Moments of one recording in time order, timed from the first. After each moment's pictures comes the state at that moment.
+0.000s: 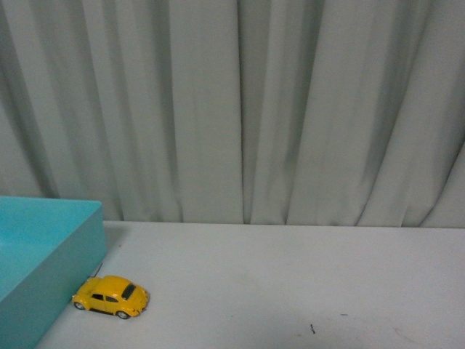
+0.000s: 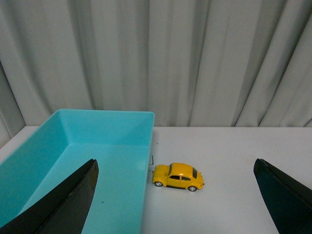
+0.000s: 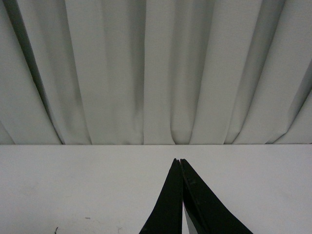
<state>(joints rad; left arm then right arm) 0.00 0.00 0.01 0.00 0.00 0.00 -0.11 0.93 0.16 0.77 -0.11 -0.04</state>
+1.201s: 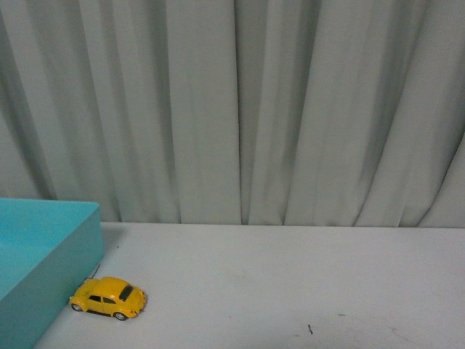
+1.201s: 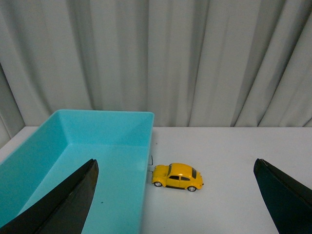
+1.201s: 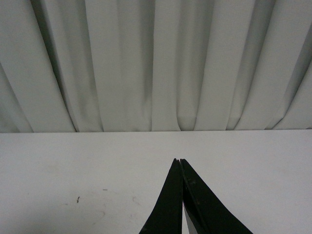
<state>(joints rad) 0.00 0.00 0.01 0.00 0.00 0.00 0.00 0.25 0.01 0.25 0.00 -0.02</state>
